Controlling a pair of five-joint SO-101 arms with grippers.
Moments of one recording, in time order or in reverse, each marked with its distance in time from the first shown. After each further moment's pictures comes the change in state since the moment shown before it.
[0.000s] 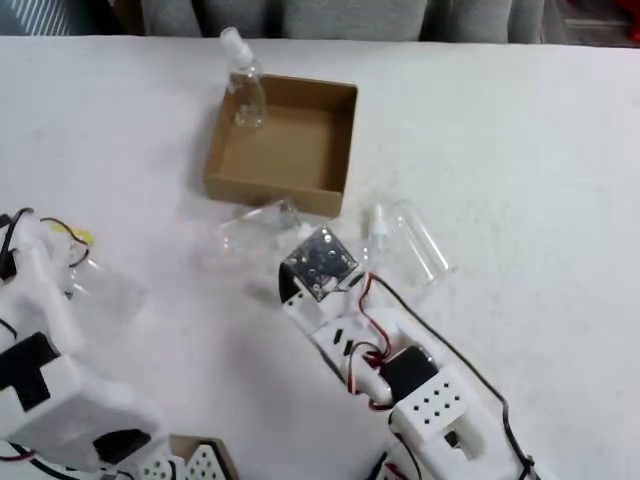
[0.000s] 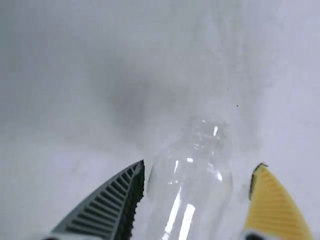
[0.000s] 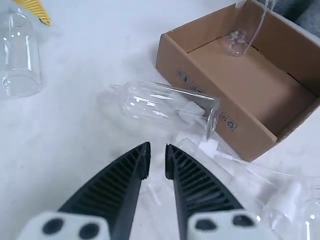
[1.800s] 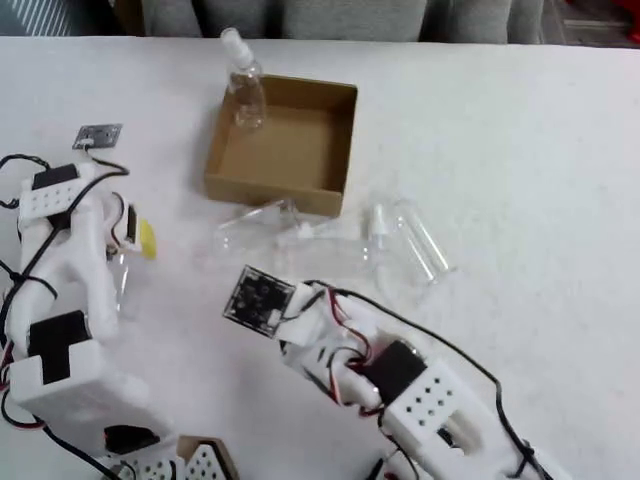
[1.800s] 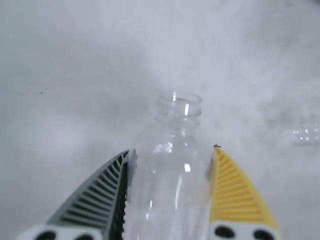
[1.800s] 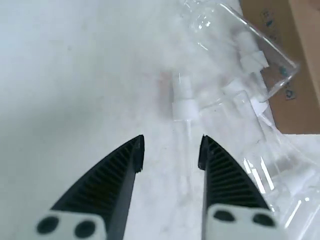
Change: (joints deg) left arm 16.3 3.4 -11.3 11.9 -55.2; right arm -8.4 4.3 -12.4 29.0 15.2
